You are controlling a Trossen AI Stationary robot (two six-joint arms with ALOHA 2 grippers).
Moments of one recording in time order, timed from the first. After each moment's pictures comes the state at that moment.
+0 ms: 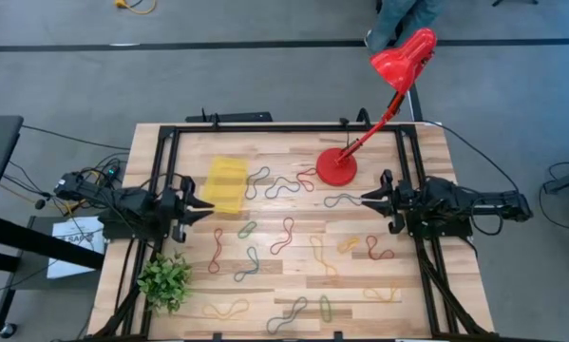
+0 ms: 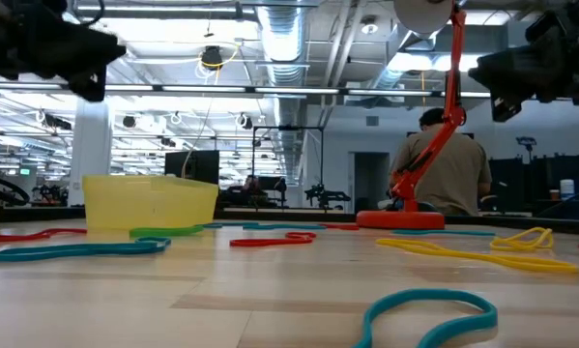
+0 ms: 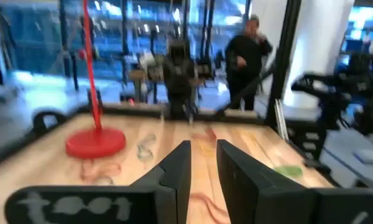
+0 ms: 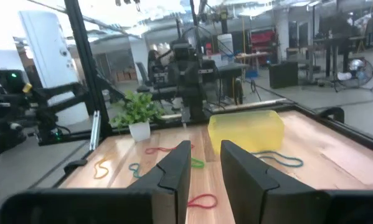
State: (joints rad) left arm -0.31 0.05 0.05 0.09 -0.29 -0.08; right arm 0.02 0.01 0.03 0.05 -0.02 0.12
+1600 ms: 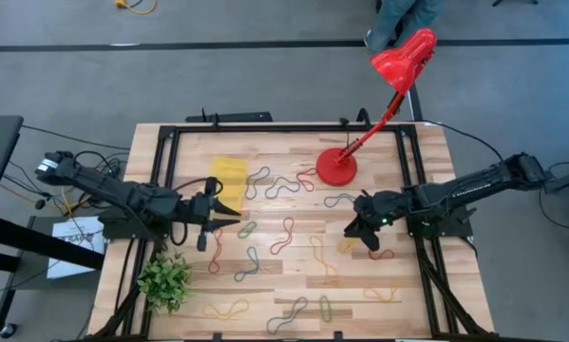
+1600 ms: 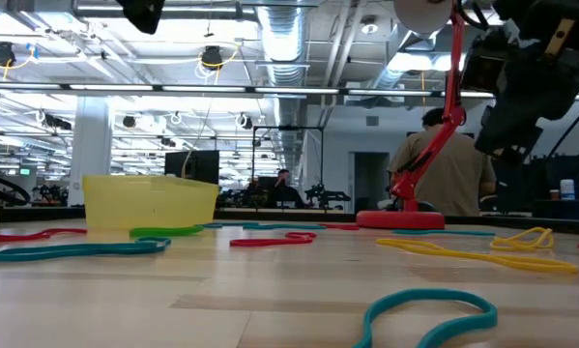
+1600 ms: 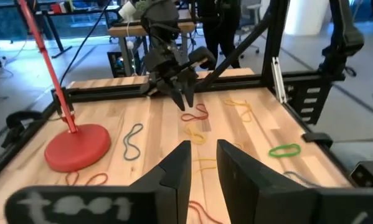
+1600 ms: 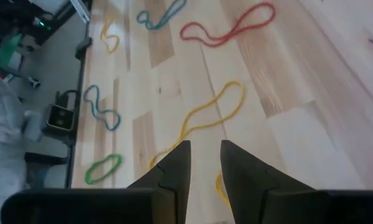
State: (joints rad) left arm -0.33 0.84 0.60 0.06 -0.27 0.01; right arm 0.18 0.92 0.36 -0.07 -0.15 0.60
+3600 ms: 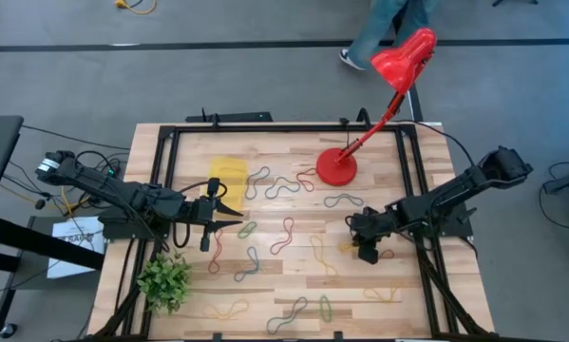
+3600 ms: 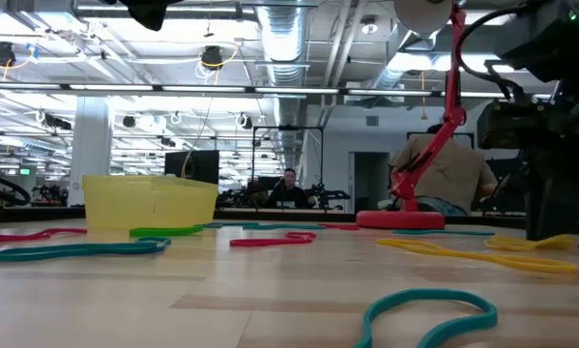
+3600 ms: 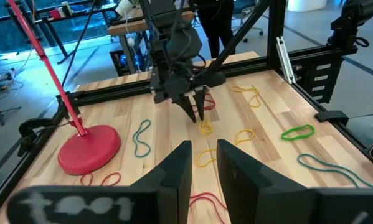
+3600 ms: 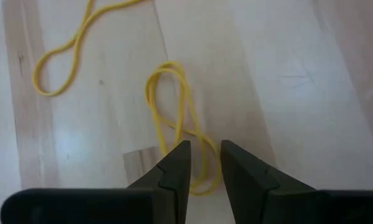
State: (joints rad) left arm -0.33 0.87 0.62 0.03 -0.27 0.10; right arm 0.34 1.24 0.36 -0.18 -0.02 0.58
